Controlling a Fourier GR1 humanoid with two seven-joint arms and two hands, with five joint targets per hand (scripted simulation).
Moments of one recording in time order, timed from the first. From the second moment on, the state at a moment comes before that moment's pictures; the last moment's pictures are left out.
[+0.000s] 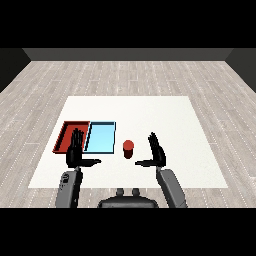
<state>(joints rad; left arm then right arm) 0.02 0.03 0.05 -1.63 0.10 -0.08 -0.46 -0.04 0.00 0.24 -1.42 -0.18 -0.08 -0.34</state>
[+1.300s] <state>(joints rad) 0.03 0.05 0.06 -1.66 0.14 -0.10 -0.43 -0.25 0.00 0.45 -1.09 -0.48 -0.23 -0.52</state>
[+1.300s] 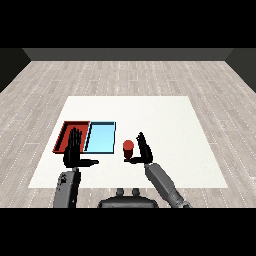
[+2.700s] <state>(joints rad) 0.03 0.04 0.06 -1.65 0.13 -0.11 -0.45 -0.43 0.00 0.61 -0.89 -0.71 -0.34 -0.59</state>
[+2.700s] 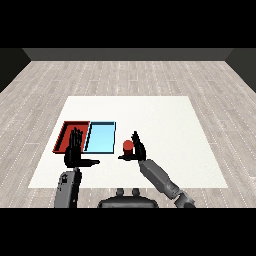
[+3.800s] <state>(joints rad) 0.01 0.03 0.06 -1.63 0.13 -0.10 -0.47 -0.57 0.00 0.72 -0.73 -0.87 -0.44 -0.61</state>
